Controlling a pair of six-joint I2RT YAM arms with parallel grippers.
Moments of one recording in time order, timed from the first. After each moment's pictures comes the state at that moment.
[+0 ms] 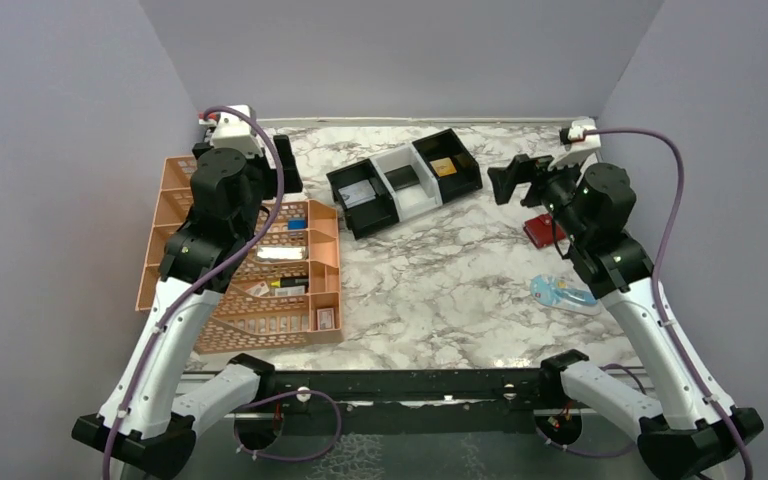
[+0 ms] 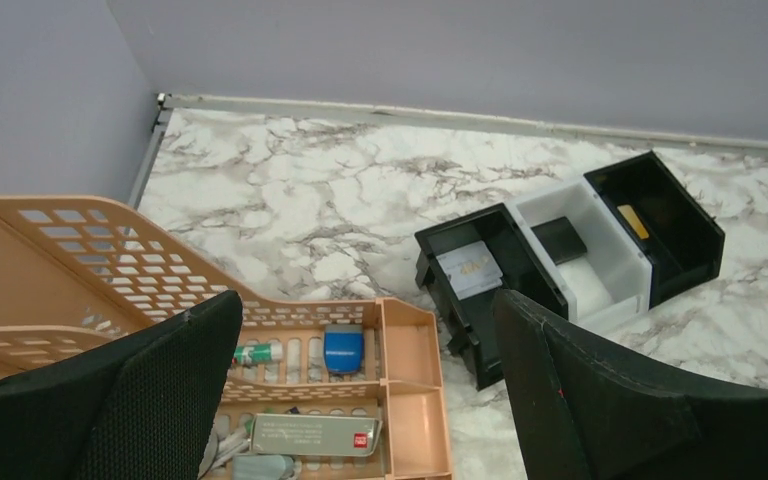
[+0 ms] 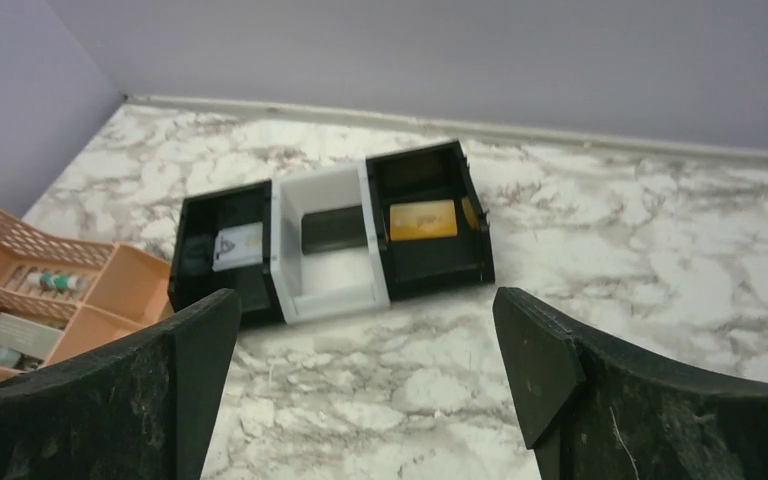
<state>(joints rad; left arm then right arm) -0.36 0.98 1.32 -0.53 -0.37 -0.19 0.33 0.94 1.10 -0.22 0.00 0.12</state>
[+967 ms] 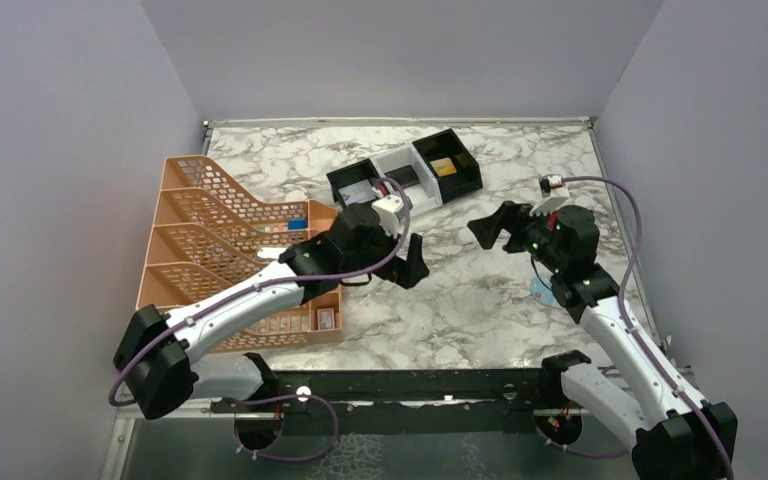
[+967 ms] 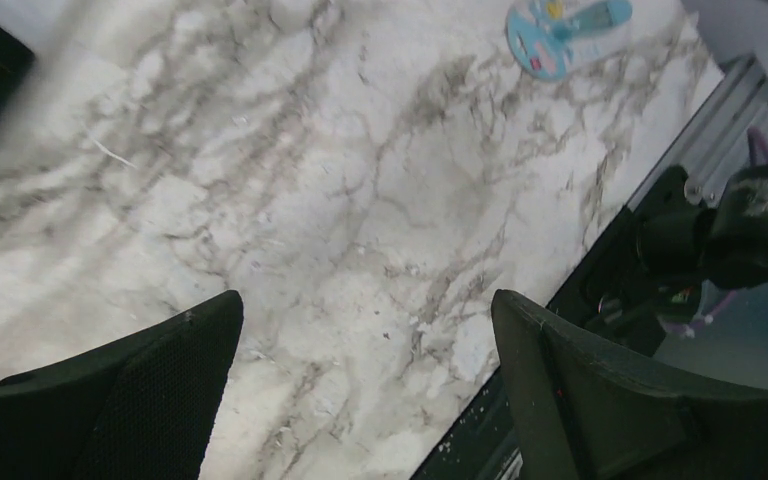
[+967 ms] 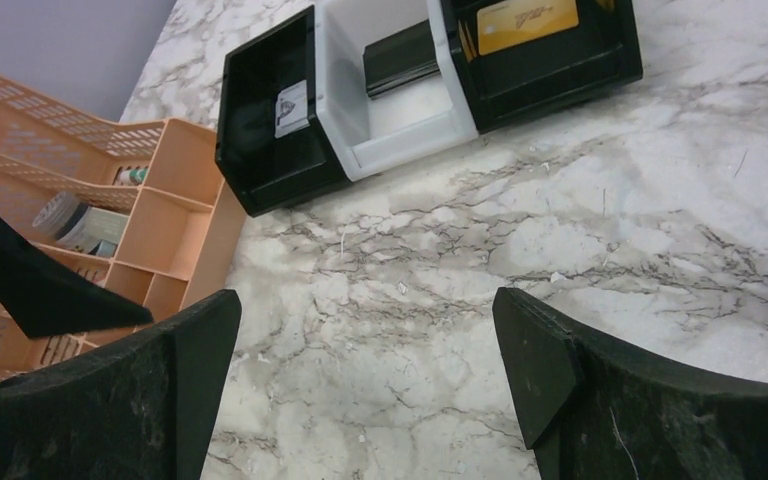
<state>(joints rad) -0.82 1.22 0.93 -0.22 0.16 -0.40 0.24 0.84 0.61 -0.03 -0.25 0.40</state>
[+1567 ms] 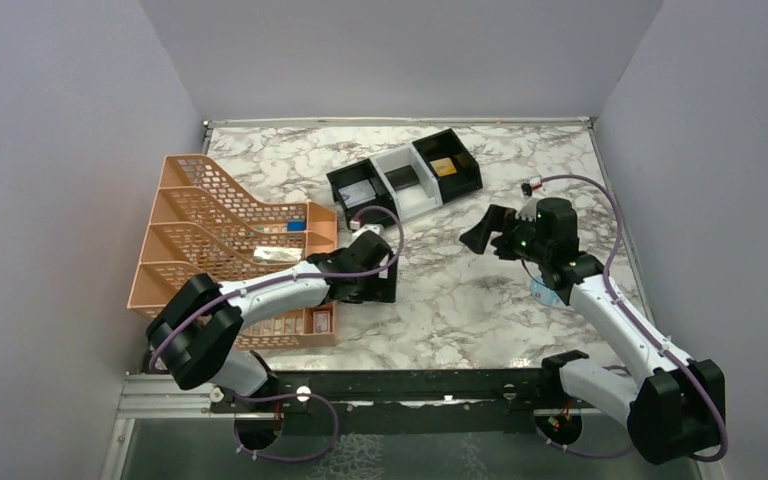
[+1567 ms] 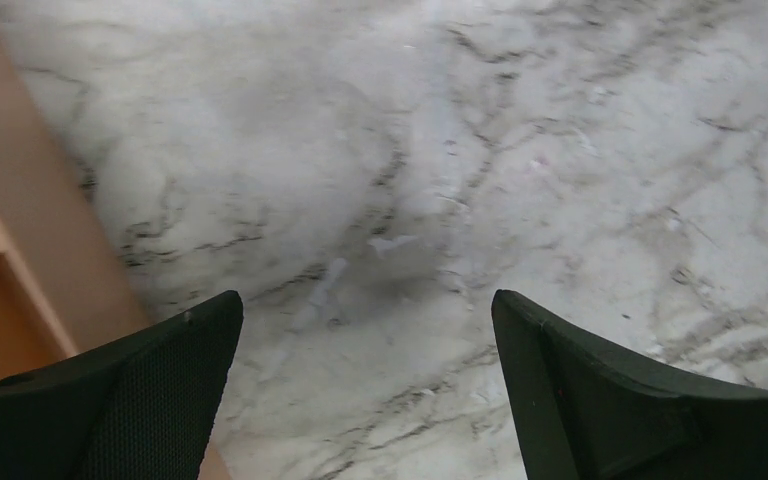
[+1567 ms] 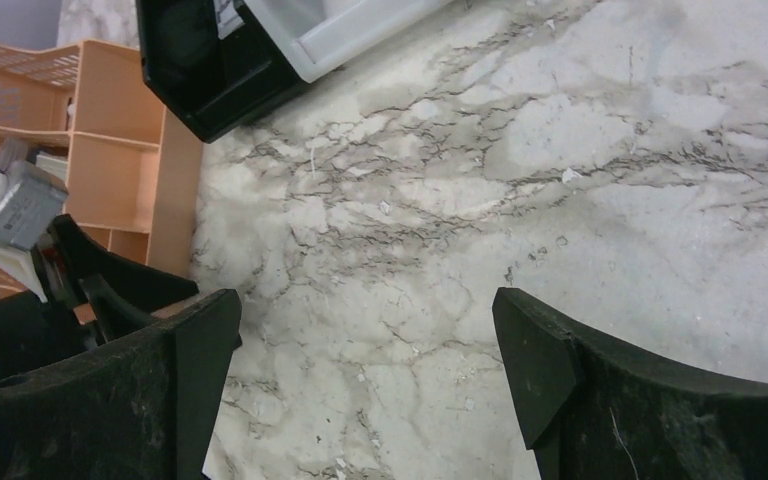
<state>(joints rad) -0.87 1.45 0.80 -0.36 -0.15 -0.67 0.24 1.03 0.64 -0.13 -0.32 0.47</state>
